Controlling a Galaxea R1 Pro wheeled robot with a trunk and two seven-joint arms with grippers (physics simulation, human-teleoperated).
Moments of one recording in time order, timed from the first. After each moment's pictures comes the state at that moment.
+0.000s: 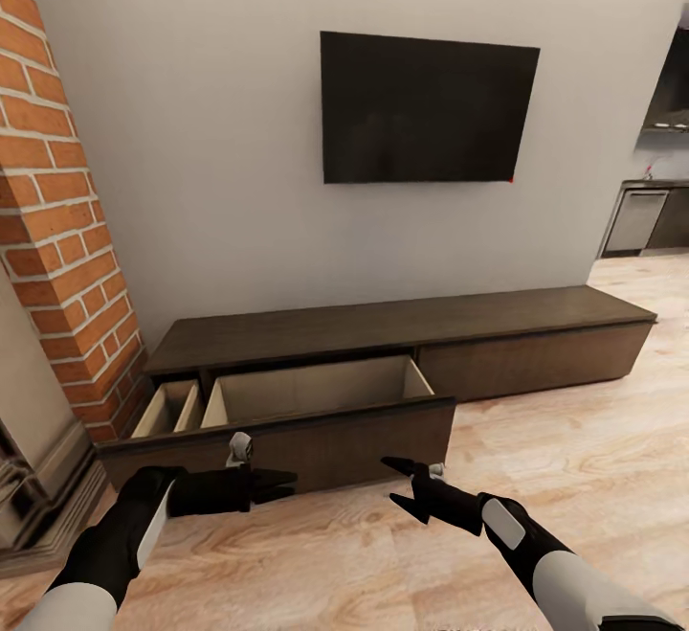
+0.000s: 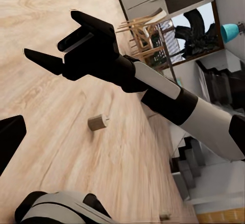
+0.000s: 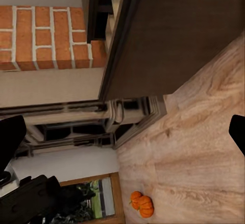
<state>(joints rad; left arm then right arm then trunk) -0.50 0.11 0.07 -0.91 0.05 0.98 -1.47 -0.68 -0.06 0.02 -0.27 -0.80 0.73 0.78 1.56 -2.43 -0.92</state>
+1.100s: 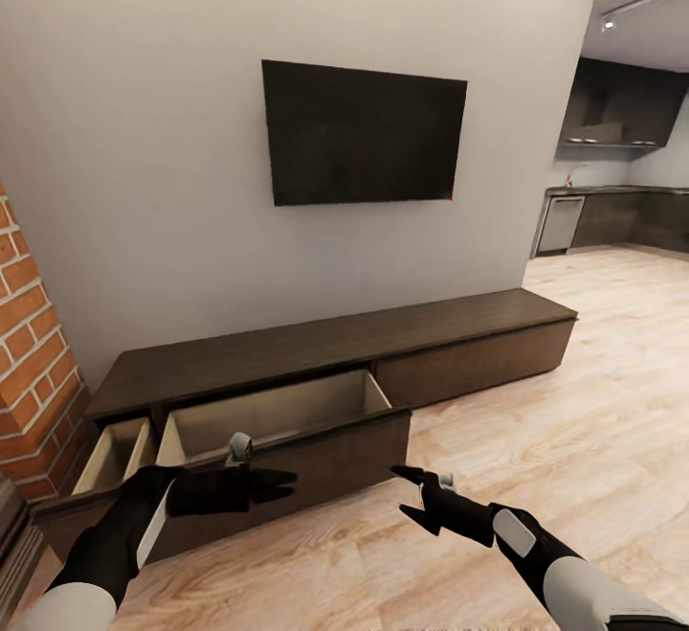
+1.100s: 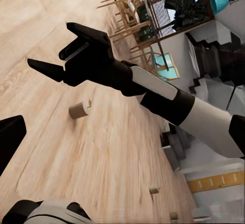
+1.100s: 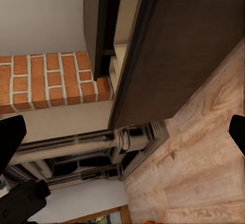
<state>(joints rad) -0.50 0.11 0.07 -0.91 0.04 0.98 -1.47 -0.68 -0.08 0.01 -0.21 -0.80 0.72 0.78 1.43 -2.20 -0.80</state>
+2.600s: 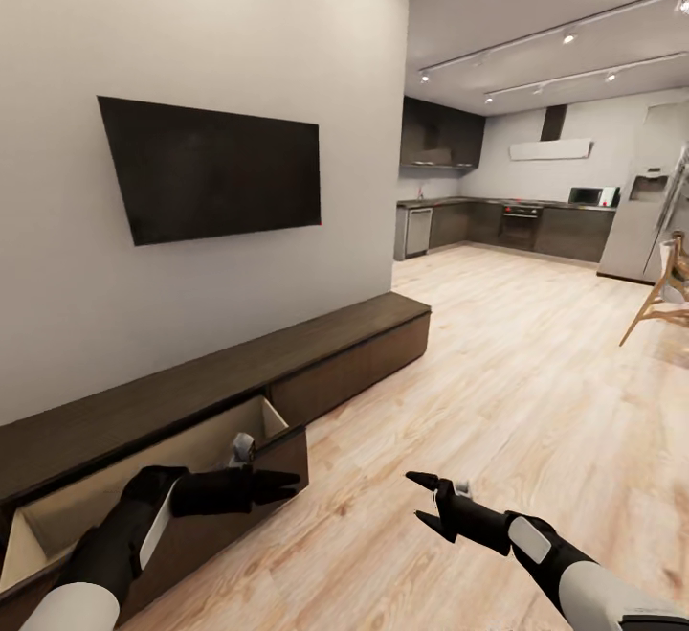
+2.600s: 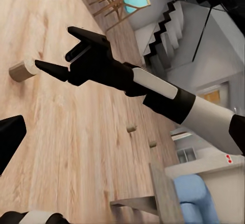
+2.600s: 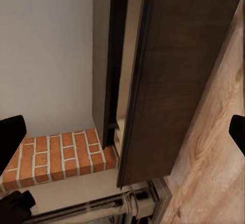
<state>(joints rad) -0.50 0.11 0.07 -0.91 0.04 0.97 -1.46 -0.68 -0.13 0.01 -0.16 -0.81 0.68 0.78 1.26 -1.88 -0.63</state>
